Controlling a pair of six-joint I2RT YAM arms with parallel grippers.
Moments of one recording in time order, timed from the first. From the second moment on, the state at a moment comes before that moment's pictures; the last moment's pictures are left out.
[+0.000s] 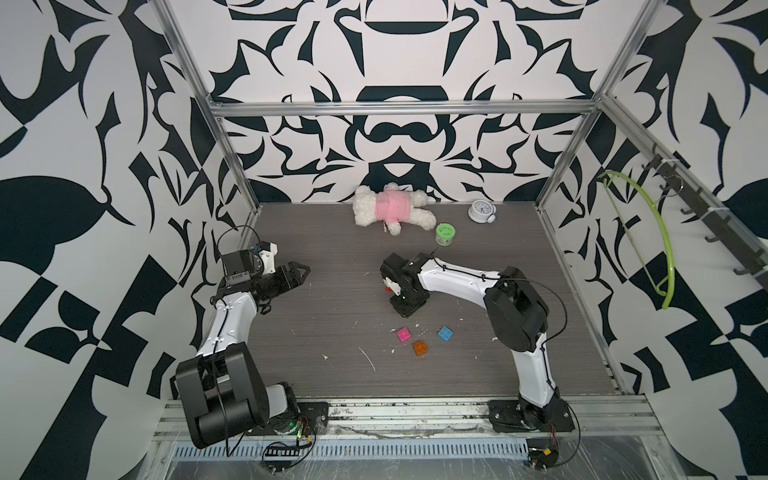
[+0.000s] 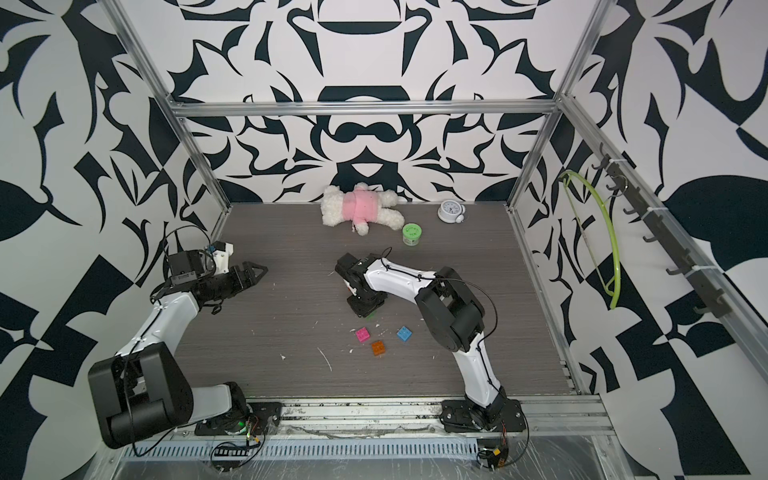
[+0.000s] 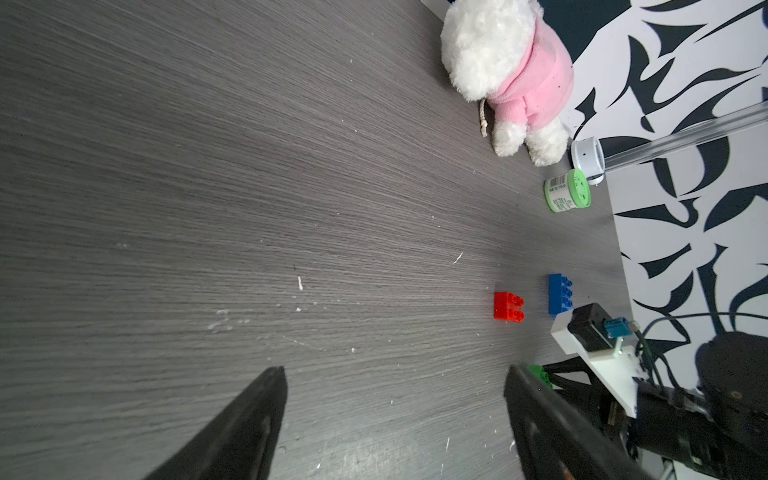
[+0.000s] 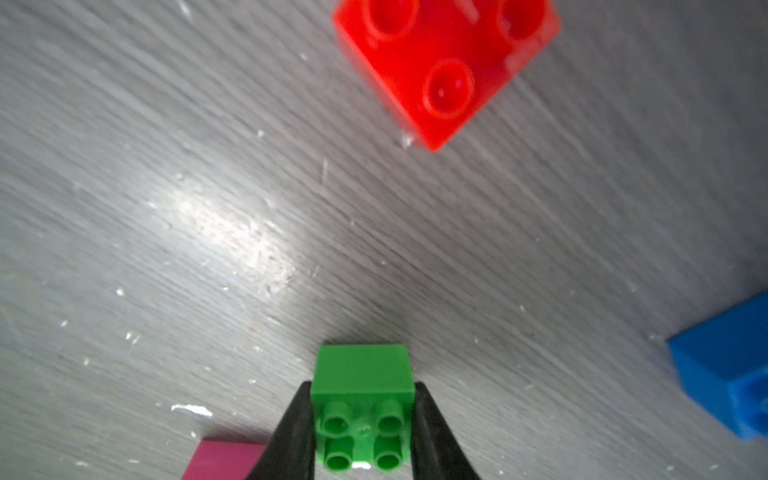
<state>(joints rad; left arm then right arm) 0.31 1.30 0.78 -0.36 0.72 -0.17 0.82 2.06 1.54 -0.92 0.02 0.13</state>
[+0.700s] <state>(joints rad) 0.22 1.41 0.69 -0.16 0.86 -0.38 0.68 2.17 1.87 -0.94 -0.09 -0.66</state>
